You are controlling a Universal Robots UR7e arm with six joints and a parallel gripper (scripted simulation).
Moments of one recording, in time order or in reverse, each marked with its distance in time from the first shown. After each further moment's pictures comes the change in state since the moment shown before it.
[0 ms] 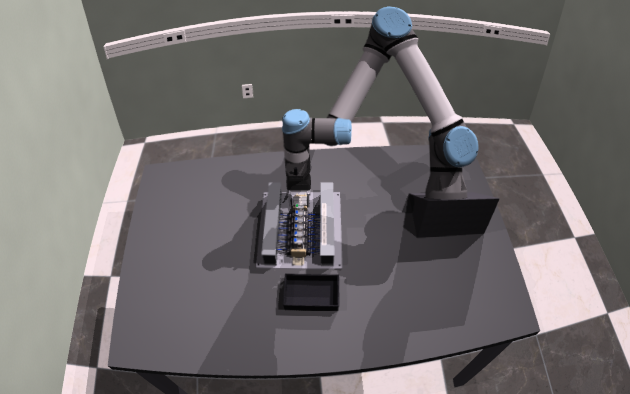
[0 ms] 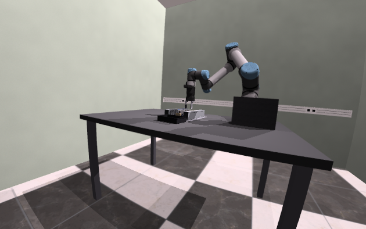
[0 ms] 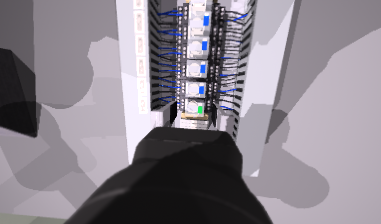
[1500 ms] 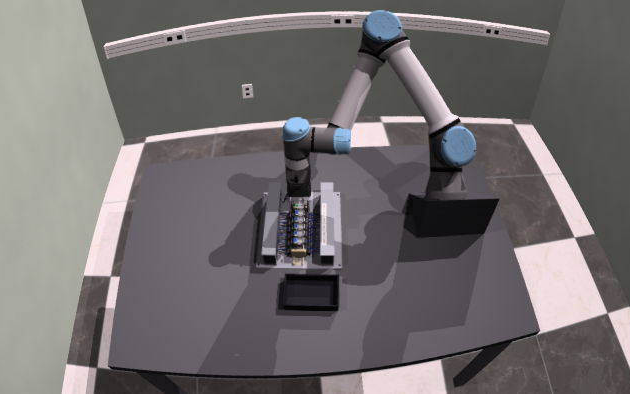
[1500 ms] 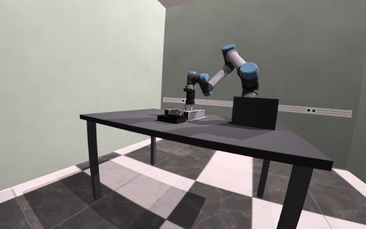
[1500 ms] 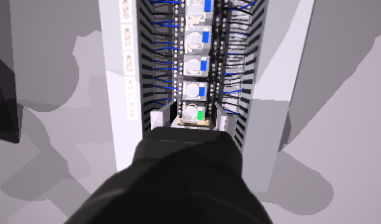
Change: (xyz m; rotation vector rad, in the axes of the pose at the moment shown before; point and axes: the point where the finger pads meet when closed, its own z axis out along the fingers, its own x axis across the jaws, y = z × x) arm 0.000 0.000 0.030 0.000 0.000 0.000
